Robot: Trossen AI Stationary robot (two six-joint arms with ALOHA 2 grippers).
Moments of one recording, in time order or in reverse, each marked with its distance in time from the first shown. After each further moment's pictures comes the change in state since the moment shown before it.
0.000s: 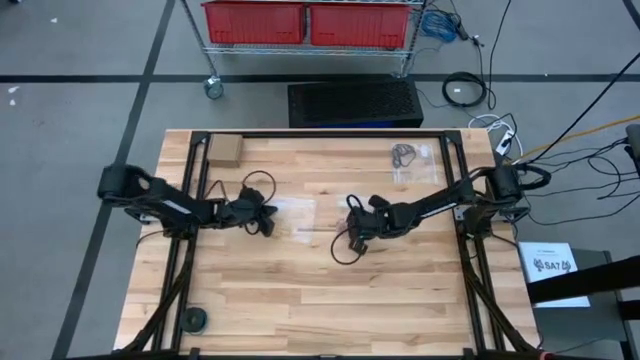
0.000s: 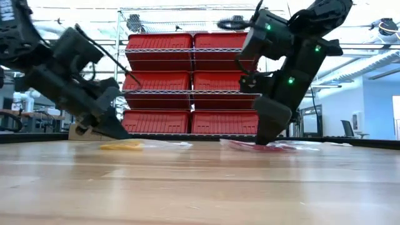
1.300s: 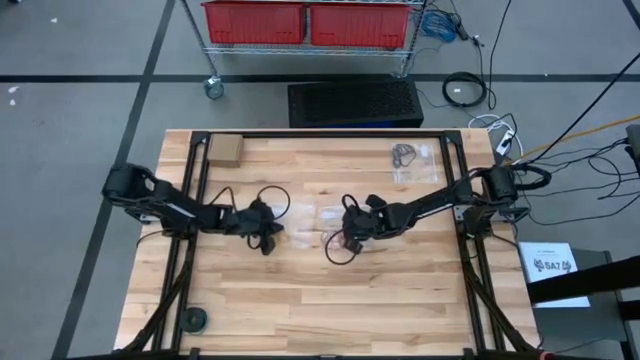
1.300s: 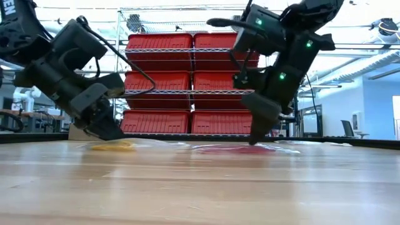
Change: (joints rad) left arm -0.117 0.023 0.053 -0.056 0.115 0.107; right arm 0.012 0.034 0.079 0.028 0.018 -0.005
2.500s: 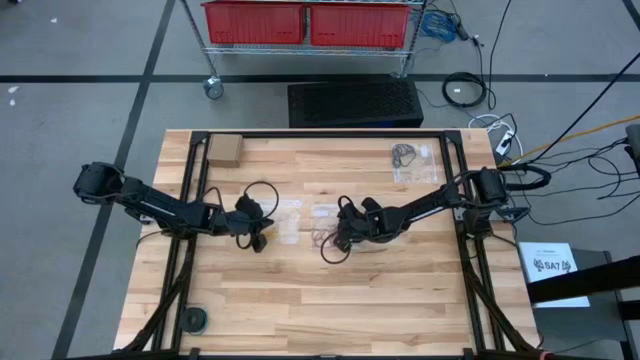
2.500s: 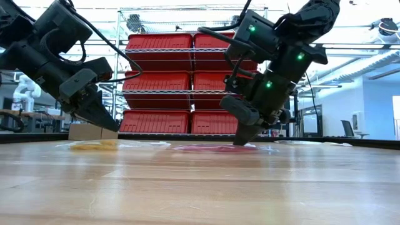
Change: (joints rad) left arm -0.086 -0.332 -0.017 -0.347 -0.170 -0.051; right arm 0.000 0.094 0.002 0.130 0.055 0.146
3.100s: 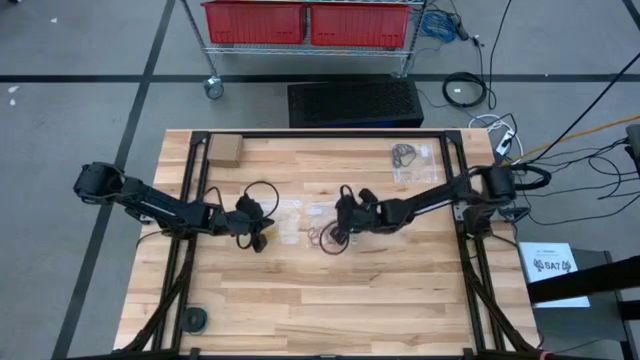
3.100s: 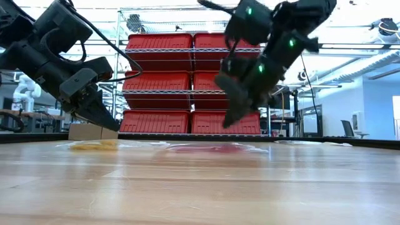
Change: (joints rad) left arm 0.000 0.000 0.000 0.003 0.000 0.002; right arm -0.032 -0.036 0.006 0.061 0.013 -0.077
